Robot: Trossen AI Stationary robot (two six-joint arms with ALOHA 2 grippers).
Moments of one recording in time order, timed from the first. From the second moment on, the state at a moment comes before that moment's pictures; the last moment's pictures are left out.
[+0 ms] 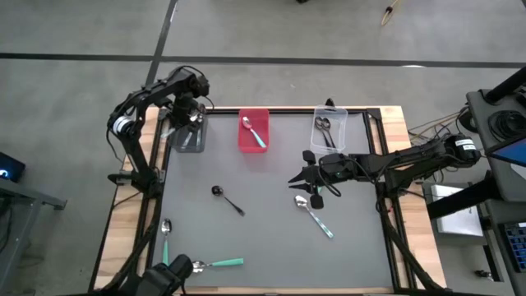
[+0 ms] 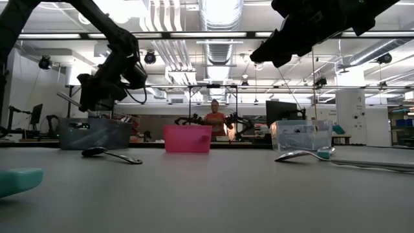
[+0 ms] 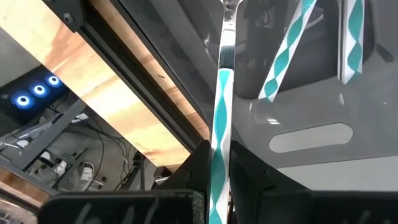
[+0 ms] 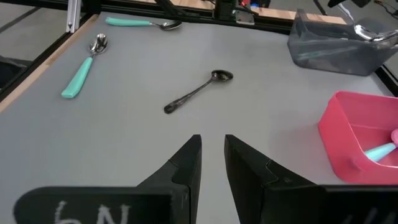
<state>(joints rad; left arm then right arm) 1.01 1.82 1.43 -1.57 -0.26 -0.10 0.05 1.24 0.68 0.14 -0.05 -0.09</state>
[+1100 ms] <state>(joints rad) 0.95 1.82 1.43 -1.45 -0.25 -0.30 0.05 1.24 0.73 0.14 -0.05 -0.21</state>
